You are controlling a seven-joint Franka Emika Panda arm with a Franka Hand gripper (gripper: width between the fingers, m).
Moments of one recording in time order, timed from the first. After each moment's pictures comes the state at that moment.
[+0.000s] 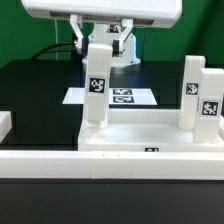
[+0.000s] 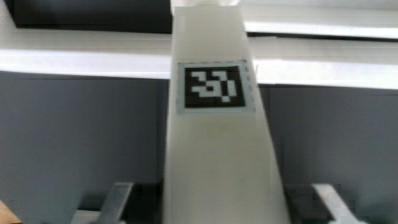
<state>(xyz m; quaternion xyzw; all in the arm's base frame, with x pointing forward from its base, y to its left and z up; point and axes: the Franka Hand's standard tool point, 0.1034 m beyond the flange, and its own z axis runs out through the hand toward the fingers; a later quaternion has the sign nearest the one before) 0.611 -0.058 0.147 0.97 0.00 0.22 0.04</state>
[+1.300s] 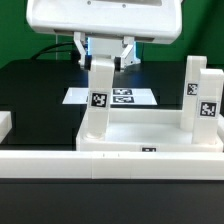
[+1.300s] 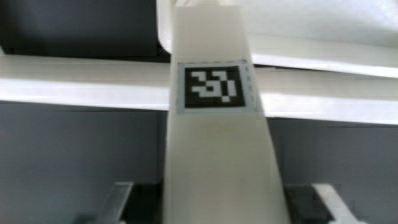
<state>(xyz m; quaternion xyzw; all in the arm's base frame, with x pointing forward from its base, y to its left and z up) 0.609 -0.057 0.129 0.98 0.00 0.22 0.05</state>
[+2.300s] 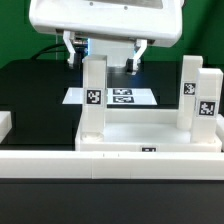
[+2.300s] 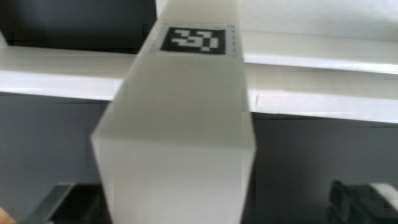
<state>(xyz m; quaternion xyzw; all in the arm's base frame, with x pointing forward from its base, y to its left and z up) 0.607 -0.056 0.128 0.97 0.00 0.23 0.06</state>
